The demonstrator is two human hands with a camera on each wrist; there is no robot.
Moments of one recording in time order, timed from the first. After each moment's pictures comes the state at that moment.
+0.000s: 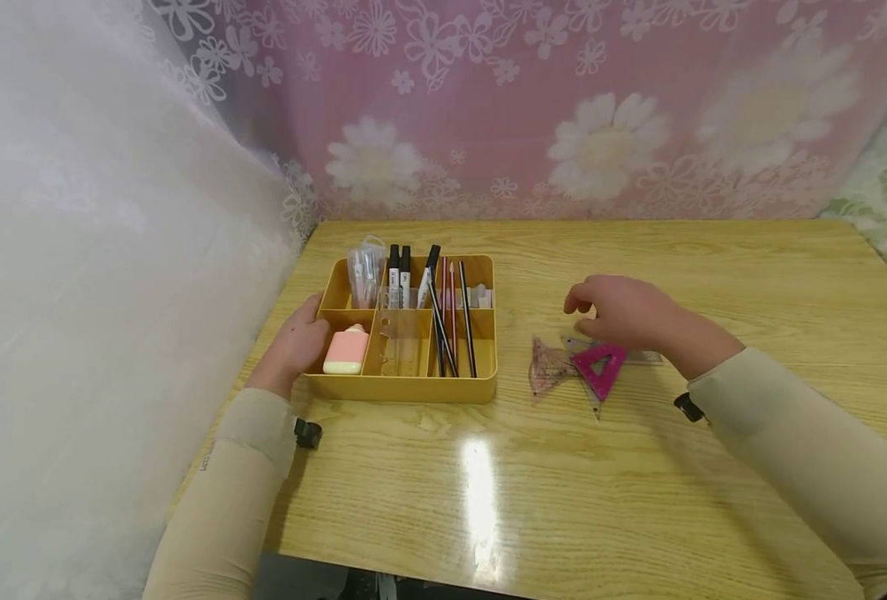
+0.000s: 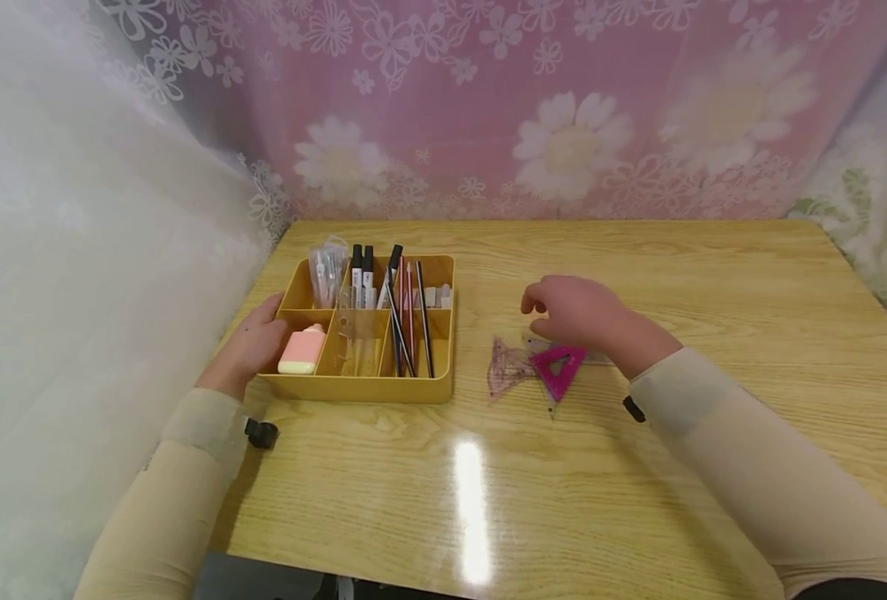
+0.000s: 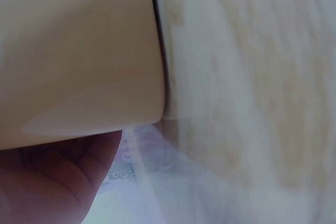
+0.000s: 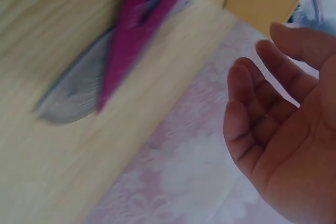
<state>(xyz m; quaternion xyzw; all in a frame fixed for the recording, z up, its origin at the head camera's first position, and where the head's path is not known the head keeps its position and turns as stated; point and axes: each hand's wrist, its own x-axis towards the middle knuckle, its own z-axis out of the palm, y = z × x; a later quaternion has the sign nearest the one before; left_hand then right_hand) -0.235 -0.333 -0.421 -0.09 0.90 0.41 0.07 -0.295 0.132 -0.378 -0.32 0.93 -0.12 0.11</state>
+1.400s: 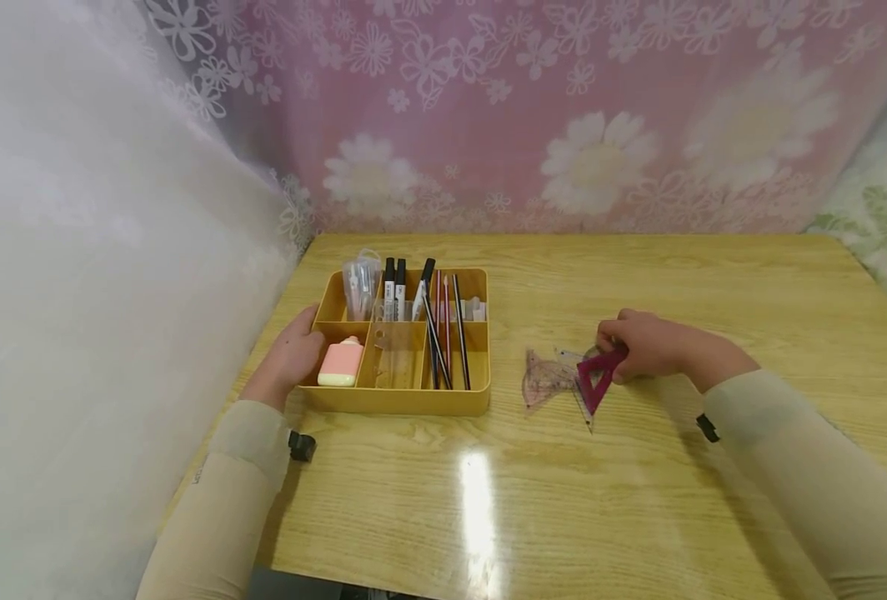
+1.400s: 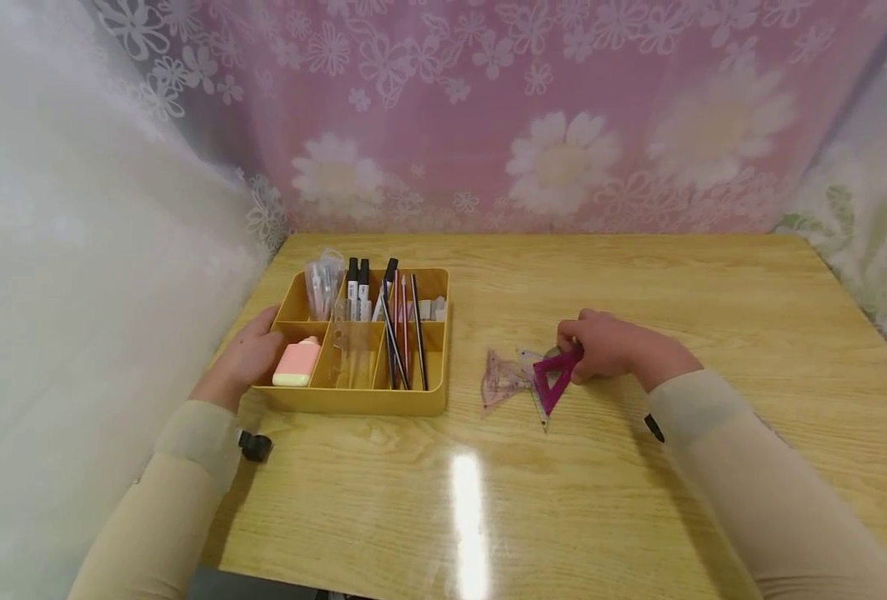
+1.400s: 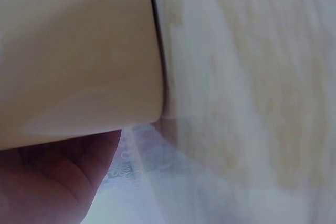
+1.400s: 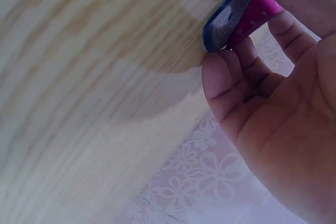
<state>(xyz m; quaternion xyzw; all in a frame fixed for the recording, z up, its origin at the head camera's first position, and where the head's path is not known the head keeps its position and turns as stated) -0.231 -0.331 -0.419 -0.10 0.89 0.43 0.08 -0.311 0.193 -0.422 -0.32 0.92 -0.14 0.20</state>
